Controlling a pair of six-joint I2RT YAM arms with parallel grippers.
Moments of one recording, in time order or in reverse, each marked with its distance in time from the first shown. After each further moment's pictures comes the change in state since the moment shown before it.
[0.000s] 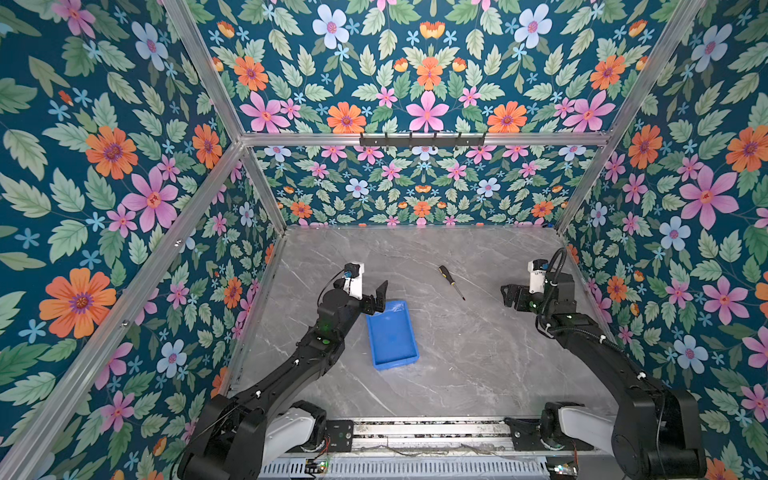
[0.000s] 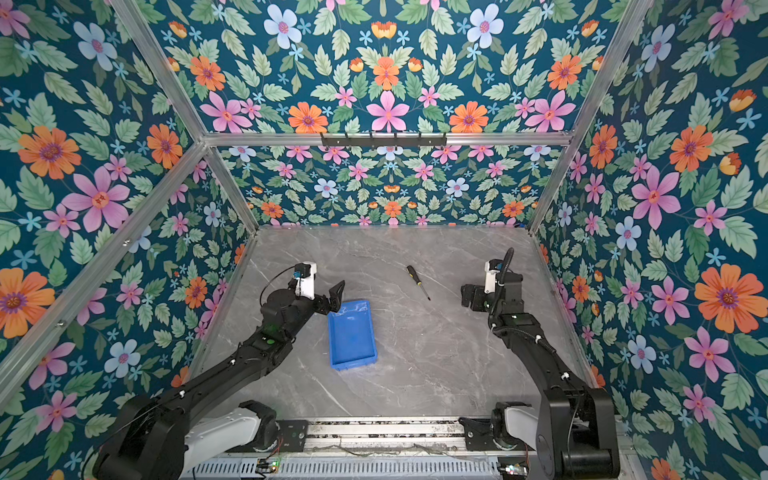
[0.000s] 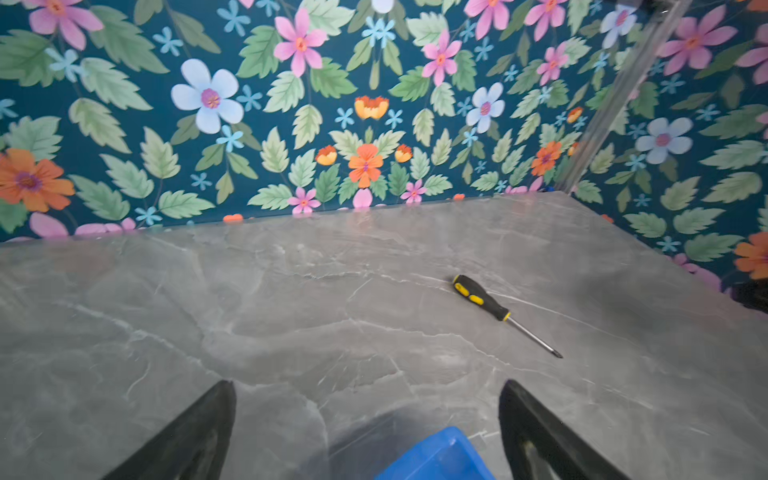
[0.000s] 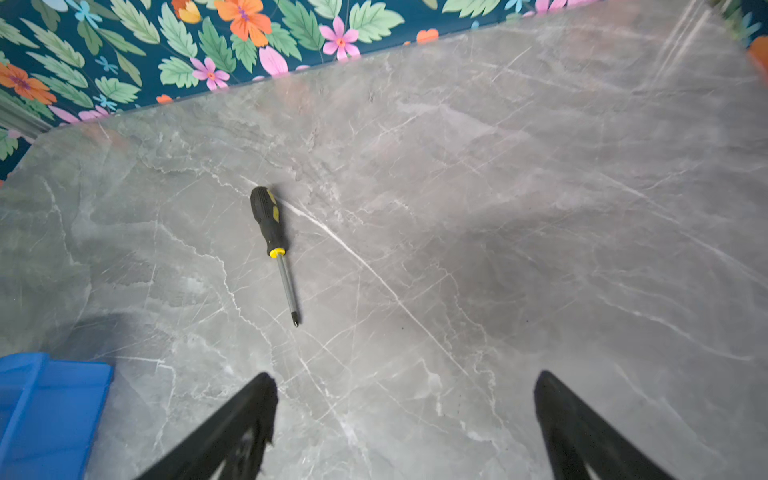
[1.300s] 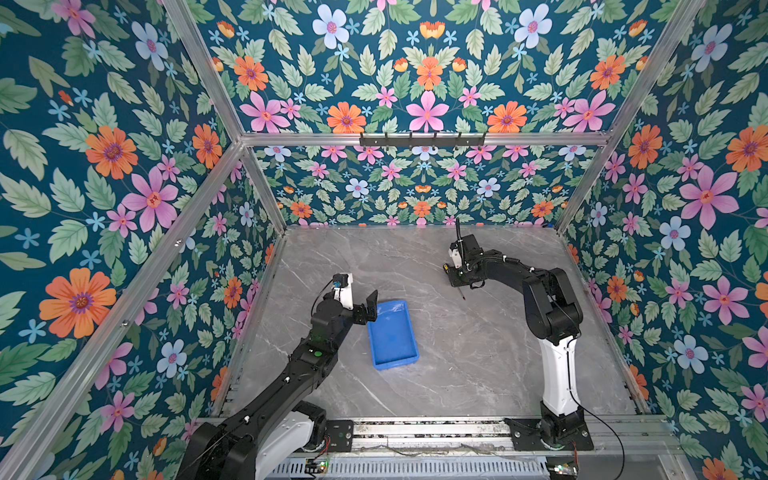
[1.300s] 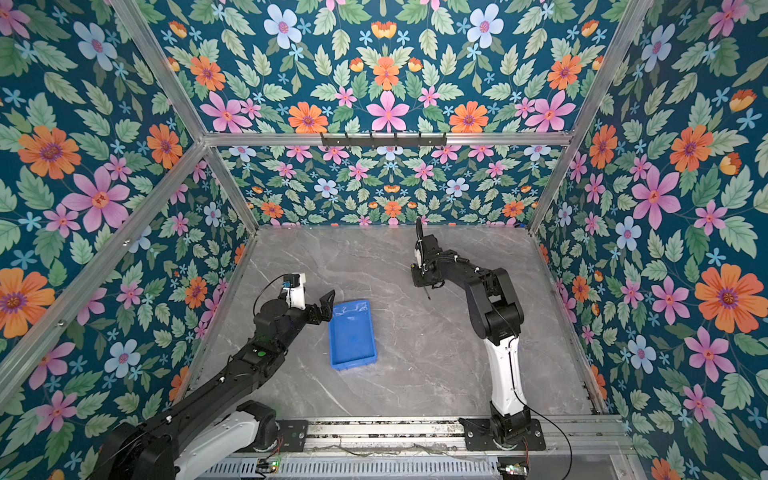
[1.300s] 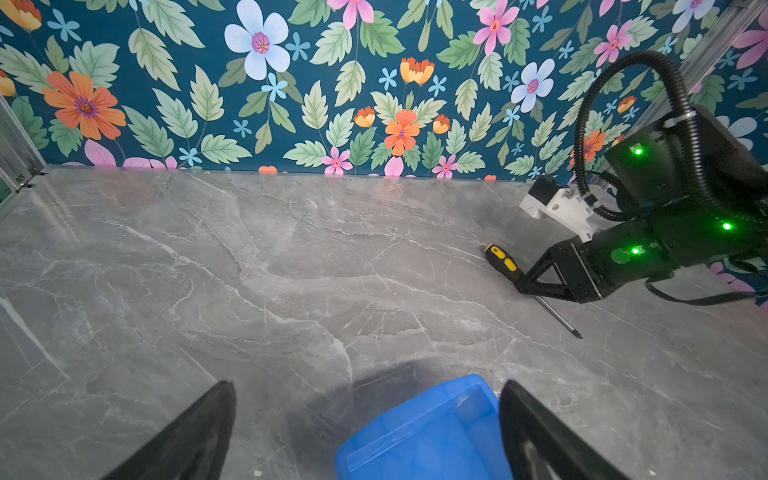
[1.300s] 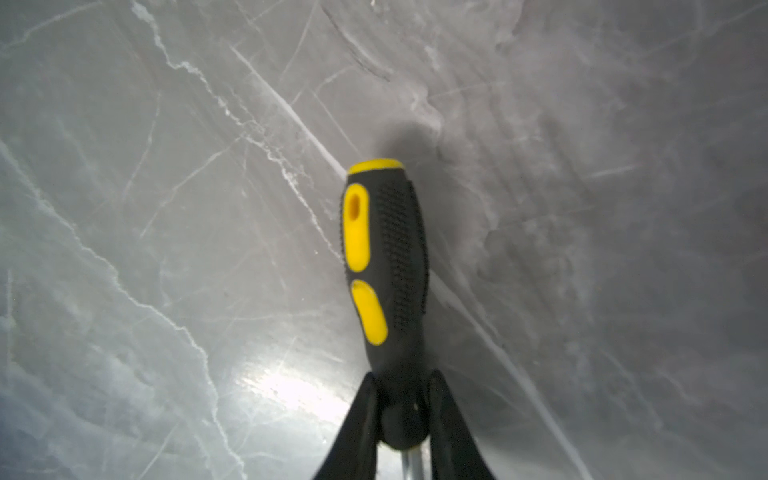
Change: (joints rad) left arm 0.015 -0.136 -0.080 -0.117 -0.037 -0.079; right arm 0.337 0.974 0.940 -0.435 0.113 -0.057
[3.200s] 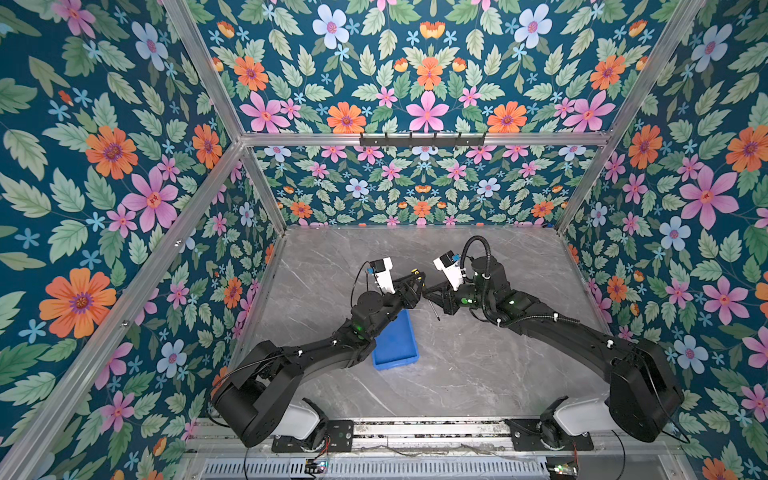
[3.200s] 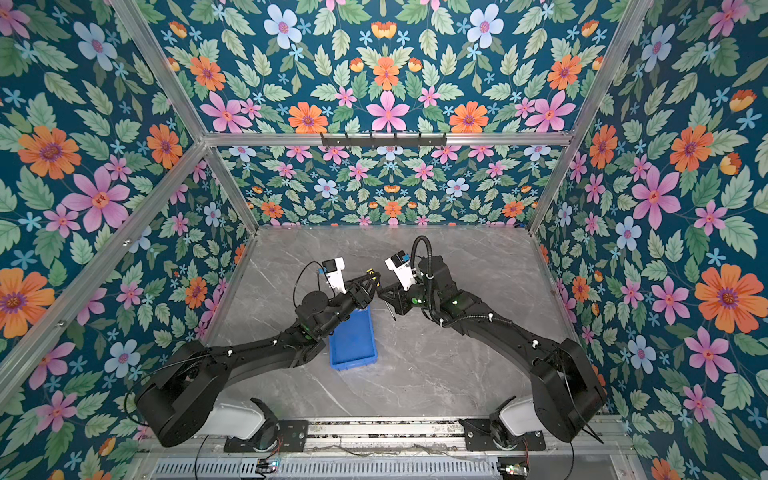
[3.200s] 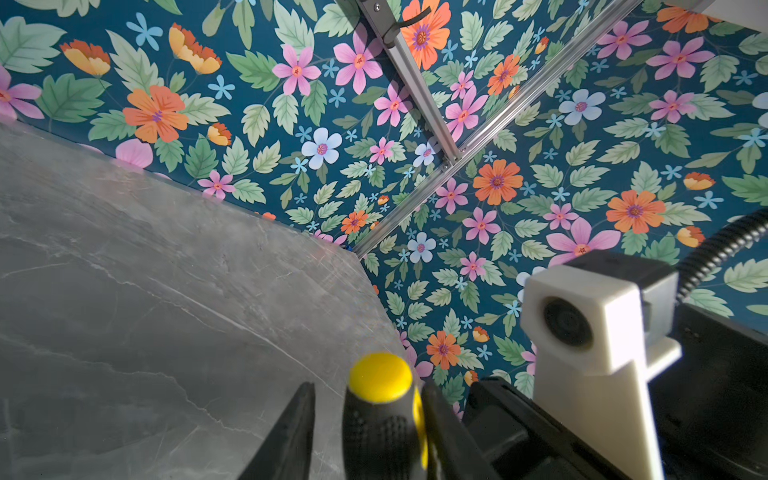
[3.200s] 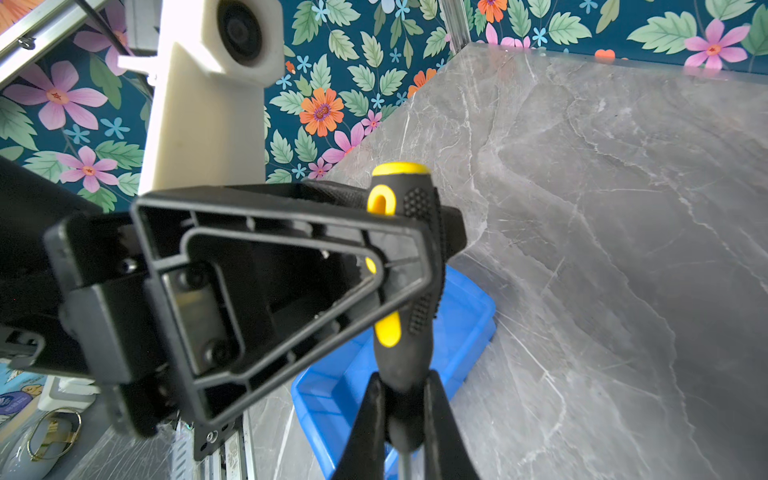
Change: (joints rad) left arm -0.308 0.451 0.186 0.583 0.082 -0.598; right arm 0.243 -0.761 -0.633 0.514 -0.467 0.087
